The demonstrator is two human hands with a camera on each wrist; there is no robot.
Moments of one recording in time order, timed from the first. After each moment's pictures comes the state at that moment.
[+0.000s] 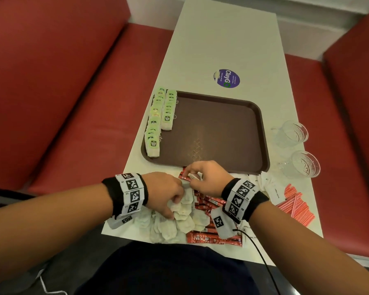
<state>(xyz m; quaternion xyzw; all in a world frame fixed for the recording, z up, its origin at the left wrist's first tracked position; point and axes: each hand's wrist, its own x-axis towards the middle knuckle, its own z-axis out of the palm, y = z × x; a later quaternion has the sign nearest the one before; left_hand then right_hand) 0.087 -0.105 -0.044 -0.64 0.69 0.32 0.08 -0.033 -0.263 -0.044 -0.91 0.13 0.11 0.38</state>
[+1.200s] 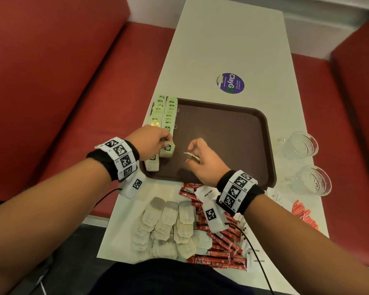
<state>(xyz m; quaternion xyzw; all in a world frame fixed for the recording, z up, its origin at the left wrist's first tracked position) 0.212 -0.162 -0.028 -0.84 0.47 0.23 -0.13 0.029 -0.288 -0.034 -0.86 0.19 0.00 0.48</state>
